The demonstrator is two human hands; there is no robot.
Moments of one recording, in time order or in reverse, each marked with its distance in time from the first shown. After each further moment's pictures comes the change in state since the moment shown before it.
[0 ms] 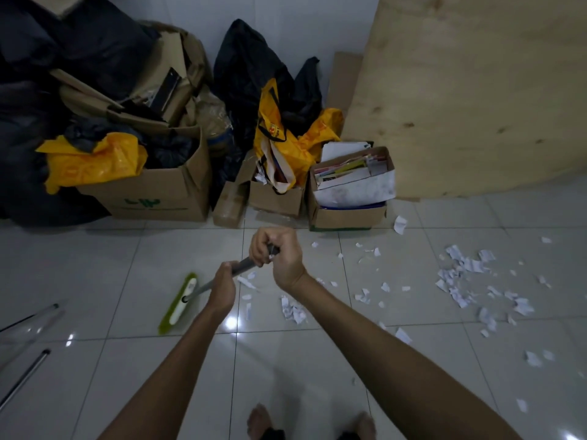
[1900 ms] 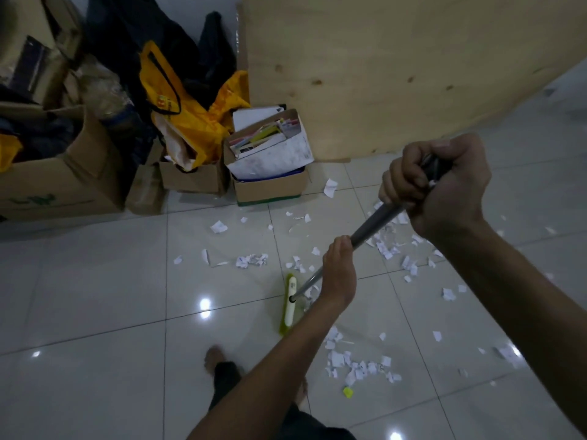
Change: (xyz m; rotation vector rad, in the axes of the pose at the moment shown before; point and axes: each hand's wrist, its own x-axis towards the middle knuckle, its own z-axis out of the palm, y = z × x) left_hand -0.249 0.100 0.442 -0.063 -0.471 0.175; right_hand -0.167 -0.325 -0.313 -0.176 0.386 0.018
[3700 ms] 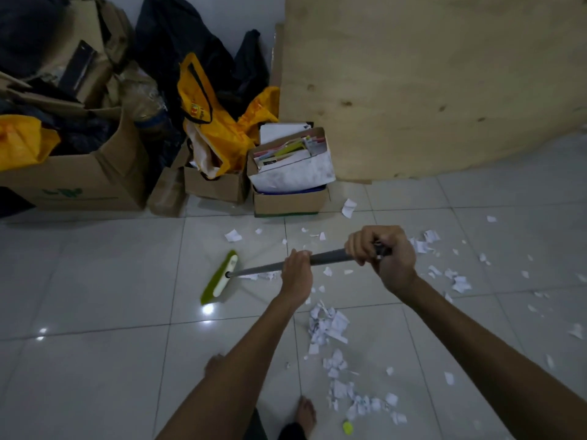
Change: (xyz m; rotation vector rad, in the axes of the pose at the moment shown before) left_hand 0.089 -0.057 -0.101 0.618 0.104 -0.005; right_hand 0.038 0.139 -0.010 -0.022 -0.328 -0.144
